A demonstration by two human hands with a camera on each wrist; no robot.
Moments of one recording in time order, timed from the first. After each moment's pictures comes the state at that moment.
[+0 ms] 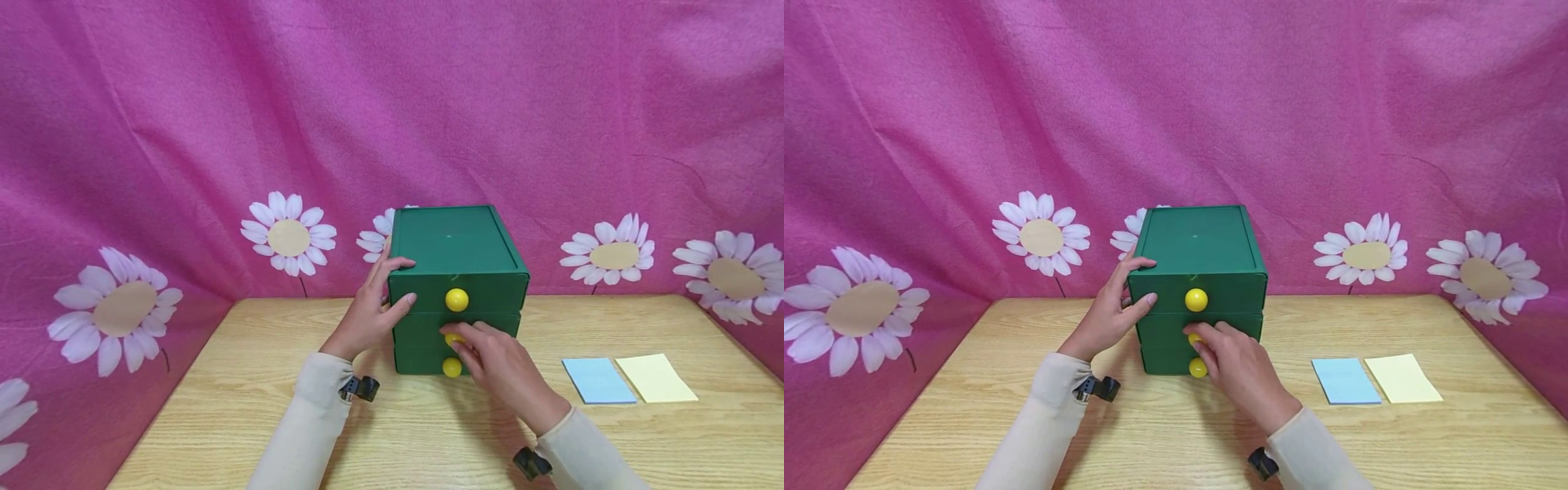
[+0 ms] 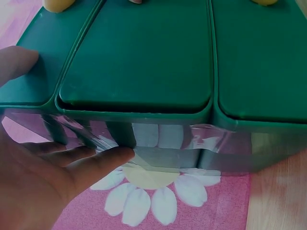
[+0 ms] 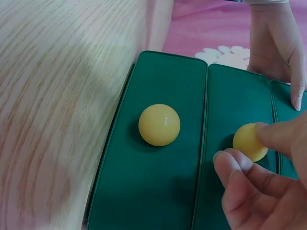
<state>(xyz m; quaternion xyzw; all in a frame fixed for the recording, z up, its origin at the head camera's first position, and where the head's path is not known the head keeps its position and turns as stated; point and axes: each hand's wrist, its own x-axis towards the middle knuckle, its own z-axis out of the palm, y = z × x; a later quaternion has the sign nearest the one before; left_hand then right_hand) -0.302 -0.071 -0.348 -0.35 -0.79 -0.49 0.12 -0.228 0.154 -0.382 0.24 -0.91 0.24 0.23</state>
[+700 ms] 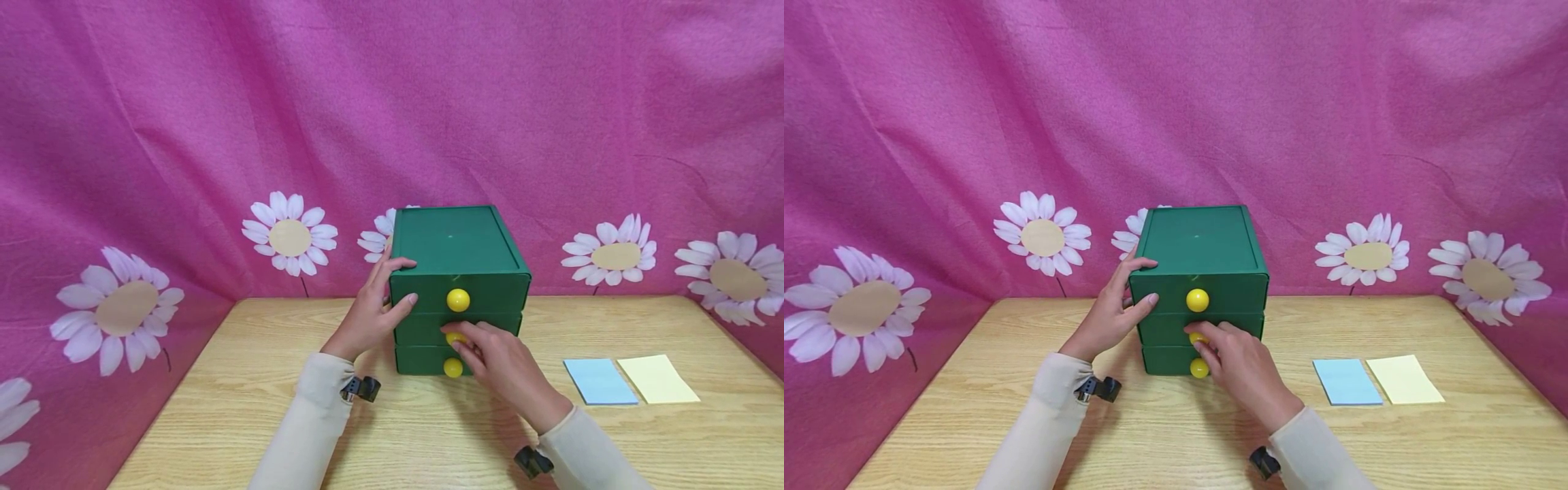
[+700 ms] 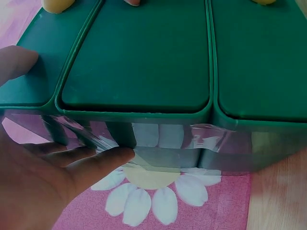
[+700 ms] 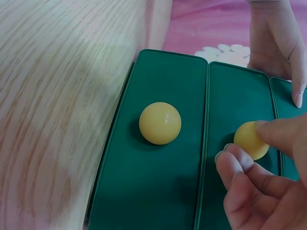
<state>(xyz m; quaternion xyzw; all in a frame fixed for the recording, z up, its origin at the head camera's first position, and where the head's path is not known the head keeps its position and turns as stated) -0.302 -0.069 -0.348 -0.36 -0.77 -0.51 0.11 -0.230 0.155 -0.380 0.23 -0.91 0.25 0.22</state>
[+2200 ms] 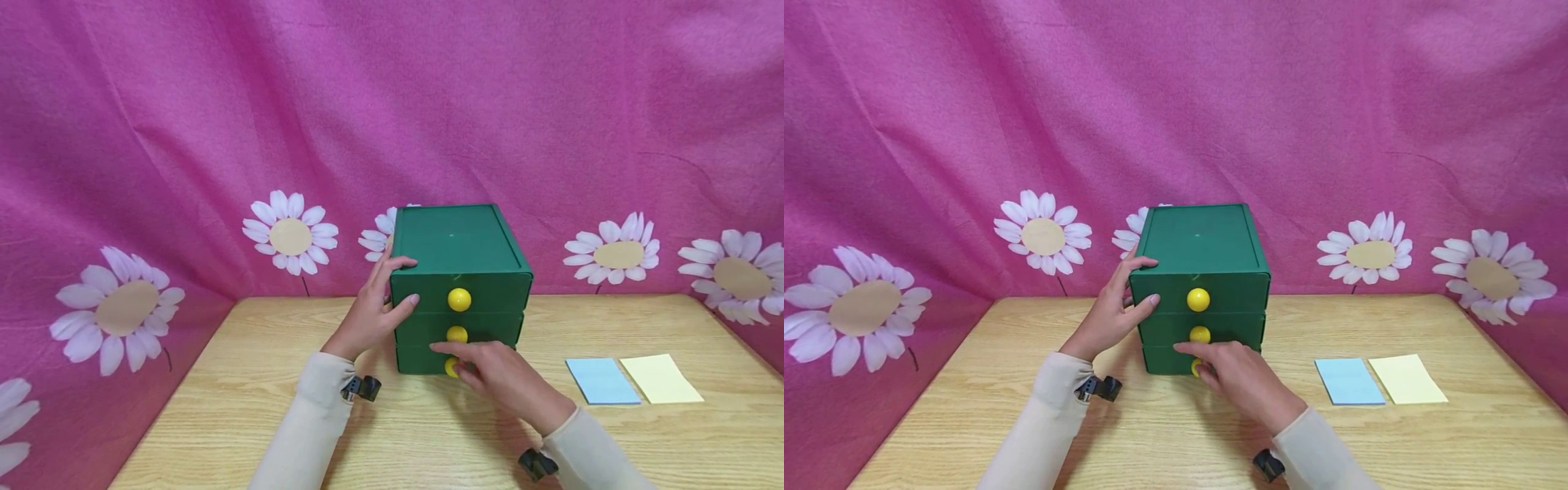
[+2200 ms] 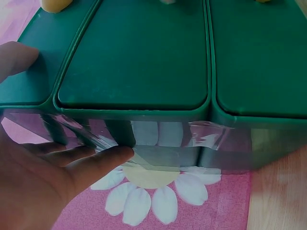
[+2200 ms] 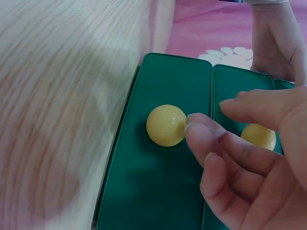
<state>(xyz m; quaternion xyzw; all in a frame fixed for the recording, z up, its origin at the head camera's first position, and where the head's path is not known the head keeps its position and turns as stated) -0.301 -0.071 -0.347 -0.34 -0.80 -0.48 0.11 -0.230 0.159 -0.385 0.30 -0.92 0.24 0.09</state>
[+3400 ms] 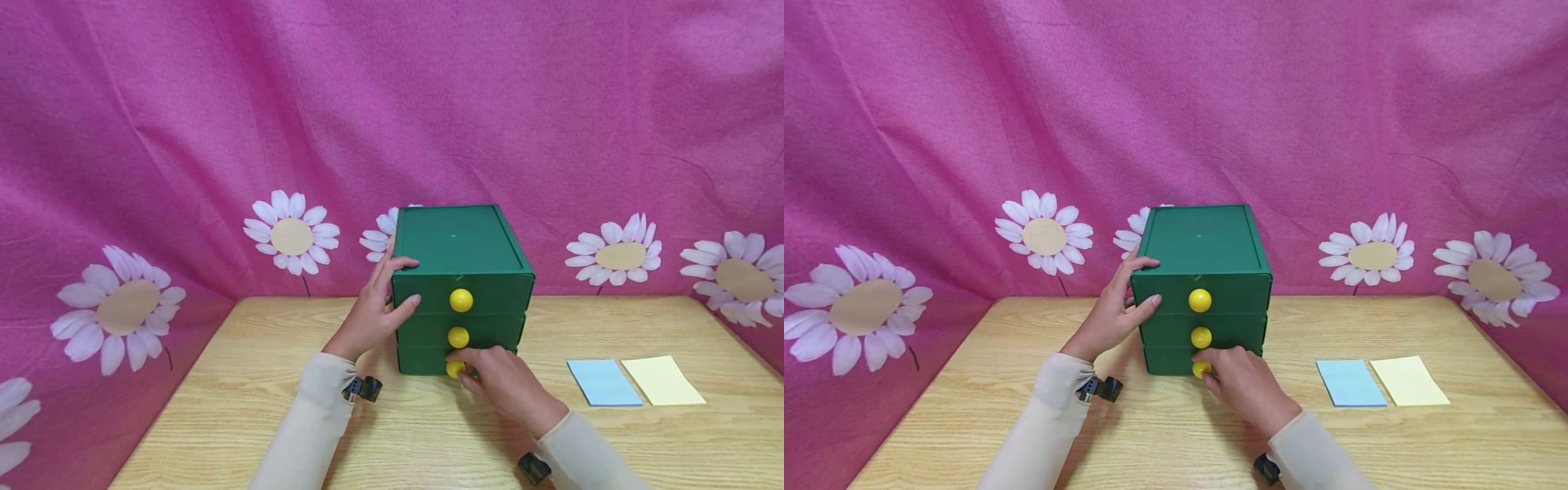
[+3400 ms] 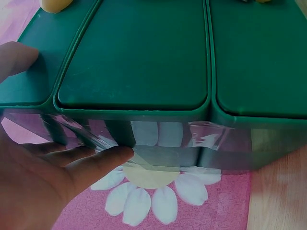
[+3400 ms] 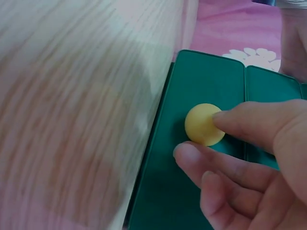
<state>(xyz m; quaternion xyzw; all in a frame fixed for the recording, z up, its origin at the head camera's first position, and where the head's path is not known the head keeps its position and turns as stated) -0.301 -0.070 -0.347 -0.36 -0.78 -0.50 0.12 -0.236 0.158 -0.405 0.26 -0.94 0.19 0.13</state>
